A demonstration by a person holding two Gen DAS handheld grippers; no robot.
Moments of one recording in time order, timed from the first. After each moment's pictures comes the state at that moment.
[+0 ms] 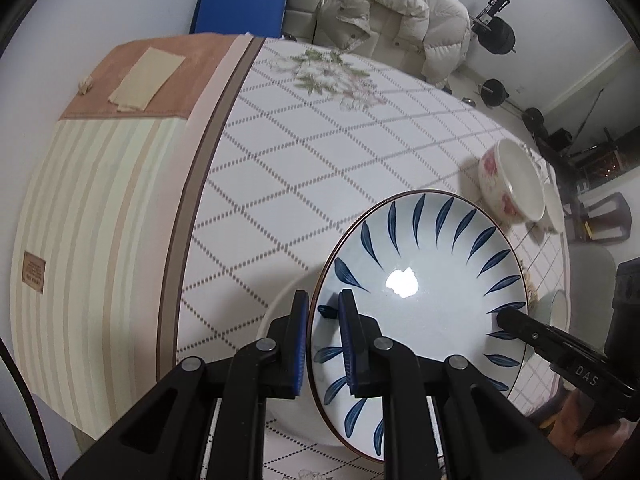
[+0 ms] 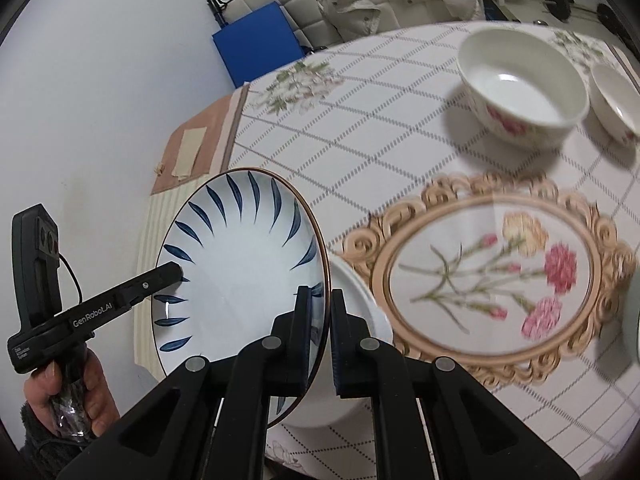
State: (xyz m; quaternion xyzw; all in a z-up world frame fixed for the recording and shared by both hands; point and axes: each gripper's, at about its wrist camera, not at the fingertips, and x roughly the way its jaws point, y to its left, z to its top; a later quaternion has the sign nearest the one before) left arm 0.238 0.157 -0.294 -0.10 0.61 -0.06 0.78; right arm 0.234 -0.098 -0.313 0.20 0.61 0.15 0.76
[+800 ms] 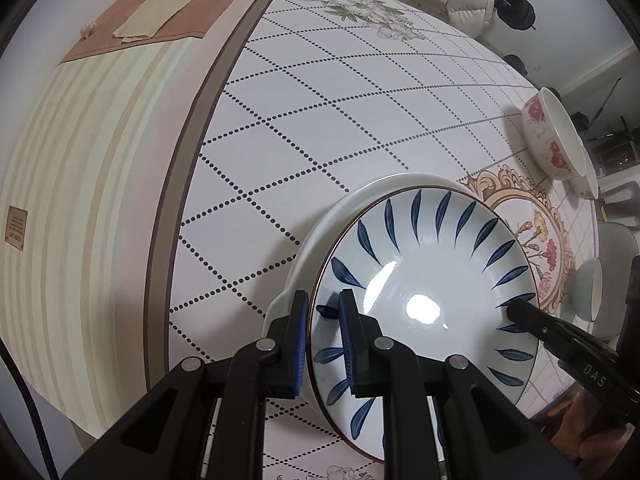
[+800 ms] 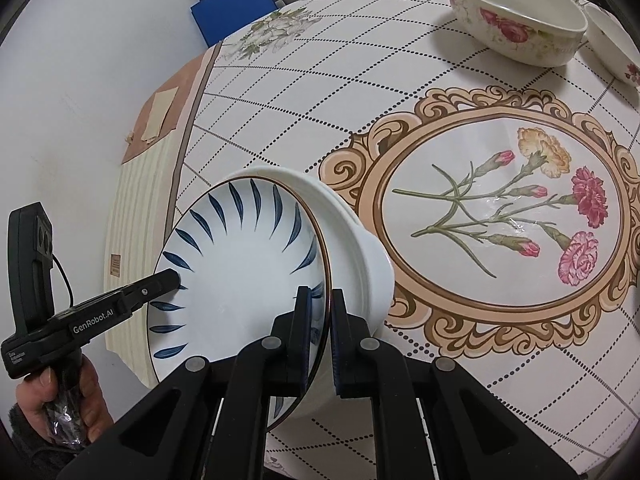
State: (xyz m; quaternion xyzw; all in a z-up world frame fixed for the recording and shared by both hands) left arm 0.209 0.168 -0.366 -0.09 0.65 -0.04 0.75; right arm 0.206 -0.077 -0.379 0.18 0.64 0.13 0.74
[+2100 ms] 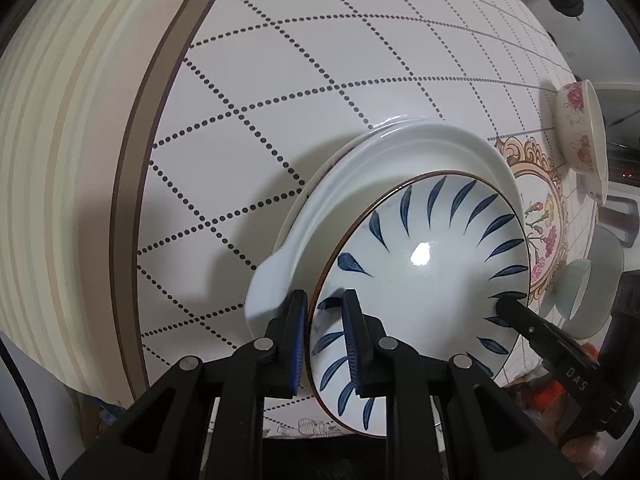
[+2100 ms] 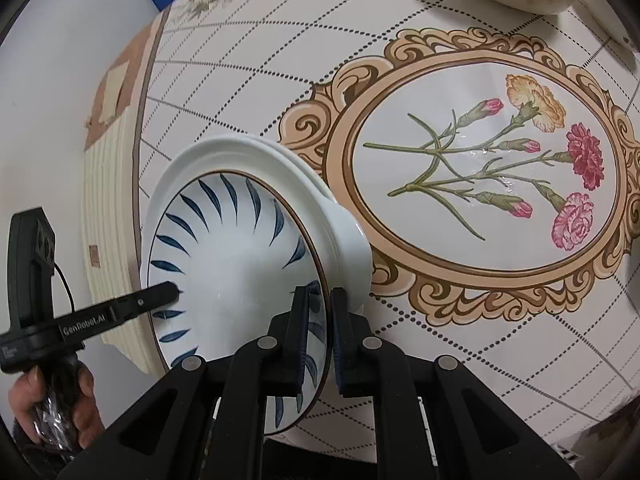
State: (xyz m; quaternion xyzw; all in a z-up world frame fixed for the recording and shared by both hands) left arm 0.223 0.172 -0.393 -0.16 0.77 -0.03 0.62; right arm 0.228 -0.077 -0.398 0.17 0.73 0.09 0.65
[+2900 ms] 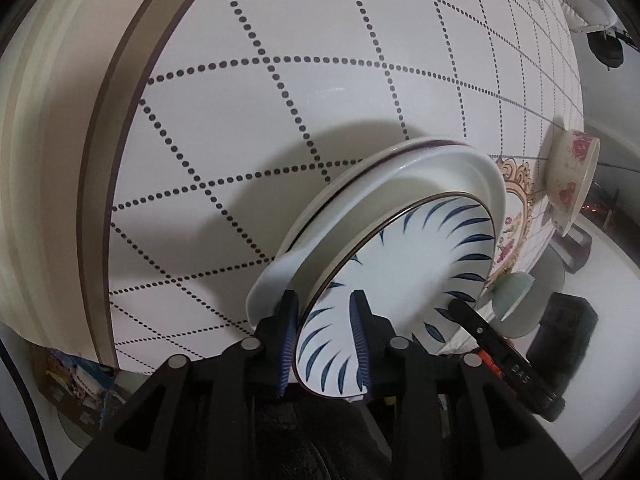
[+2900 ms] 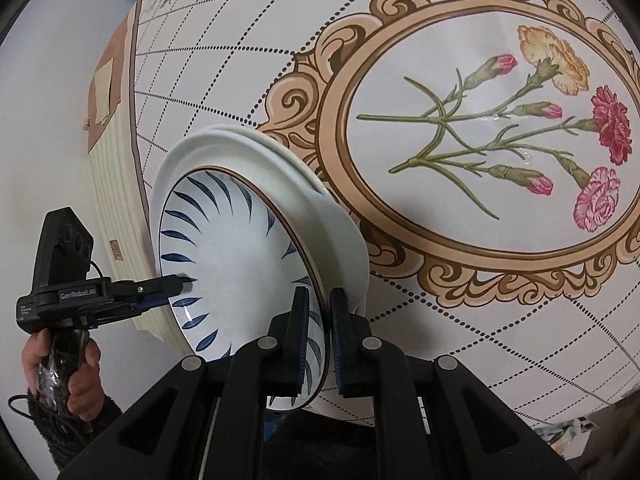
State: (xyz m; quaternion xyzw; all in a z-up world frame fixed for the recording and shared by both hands) left arm 0.235 0.212 -0.427 -0.31 0.82 -0.05 0.47; right arm 0.242 -0.091 -0.421 0.23 0.78 0.11 0.57
